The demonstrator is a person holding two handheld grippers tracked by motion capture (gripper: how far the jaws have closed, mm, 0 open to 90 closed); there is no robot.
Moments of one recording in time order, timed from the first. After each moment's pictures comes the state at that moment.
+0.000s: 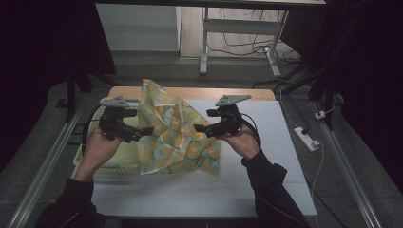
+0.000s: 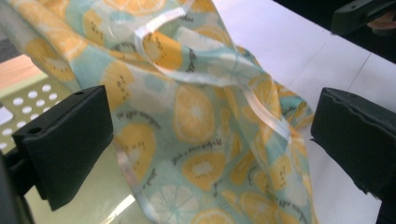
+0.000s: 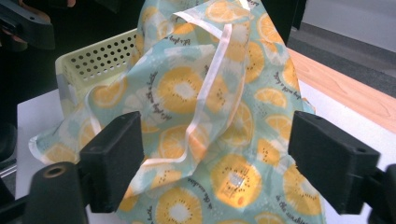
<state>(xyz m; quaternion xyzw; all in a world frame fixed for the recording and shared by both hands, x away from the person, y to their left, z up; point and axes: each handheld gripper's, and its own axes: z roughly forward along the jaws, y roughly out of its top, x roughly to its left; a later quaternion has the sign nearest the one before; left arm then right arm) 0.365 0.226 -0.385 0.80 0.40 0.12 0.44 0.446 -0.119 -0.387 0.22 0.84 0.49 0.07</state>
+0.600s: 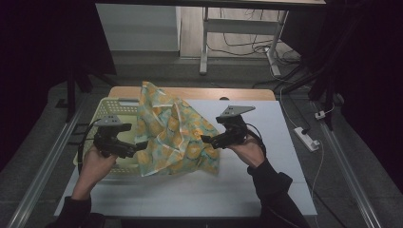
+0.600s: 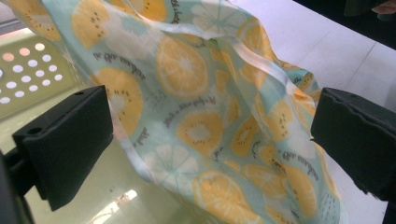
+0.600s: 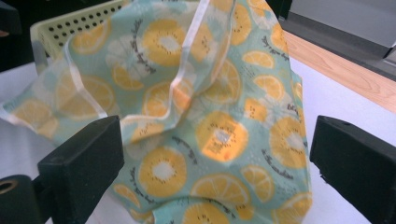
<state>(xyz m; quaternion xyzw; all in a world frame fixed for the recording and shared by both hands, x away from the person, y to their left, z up) 0.335 0.239 -0.427 0.78 0.40 0.13 0.45 0.437 -0.139 -0.412 0.22 0.85 0.46 0.09</state>
